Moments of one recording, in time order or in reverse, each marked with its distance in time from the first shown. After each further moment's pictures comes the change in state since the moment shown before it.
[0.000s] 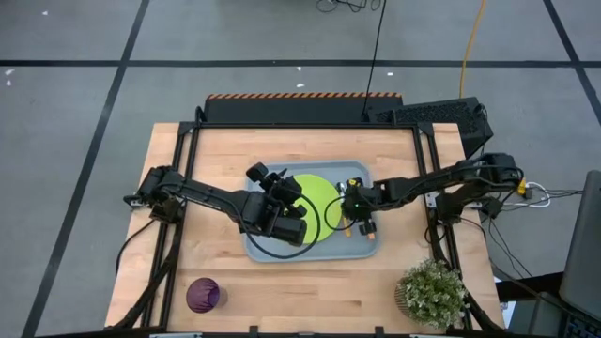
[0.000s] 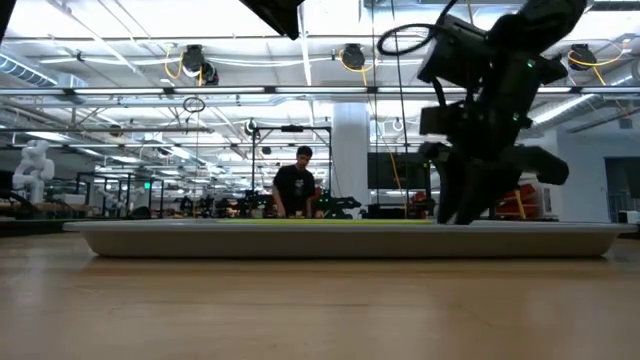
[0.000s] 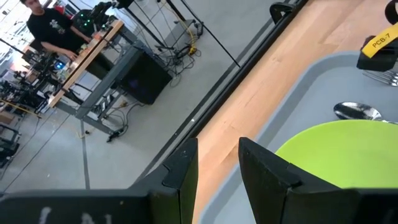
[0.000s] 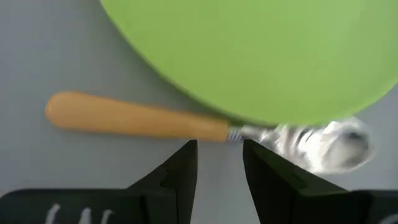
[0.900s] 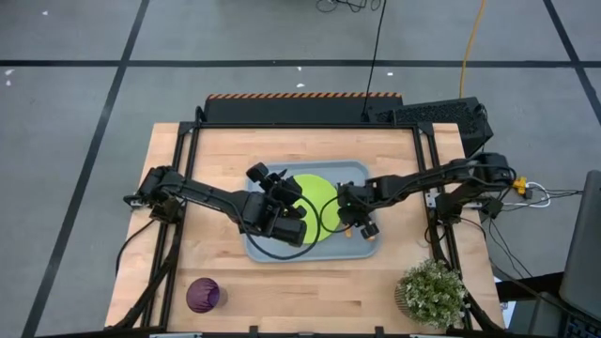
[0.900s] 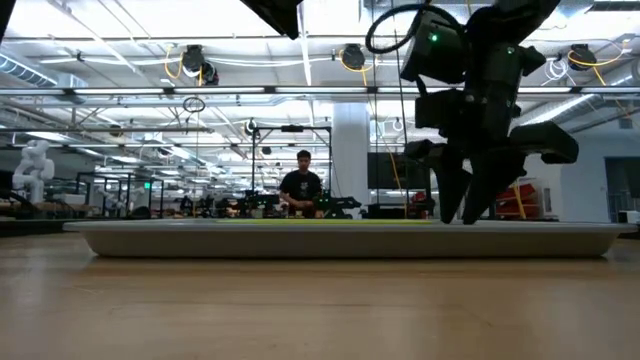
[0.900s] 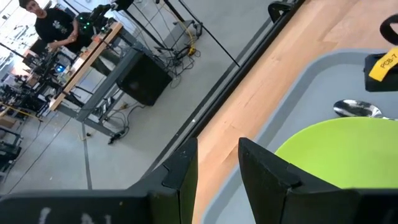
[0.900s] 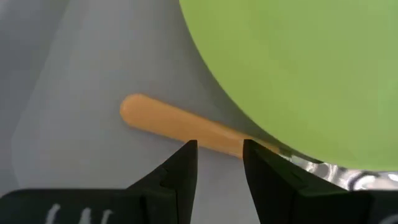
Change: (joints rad) left arm -0.004 0.000 0.000 -0.002 0.000 0.016; right arm -0.007 0.072 0.119 -0.148 -0.182 -0.126
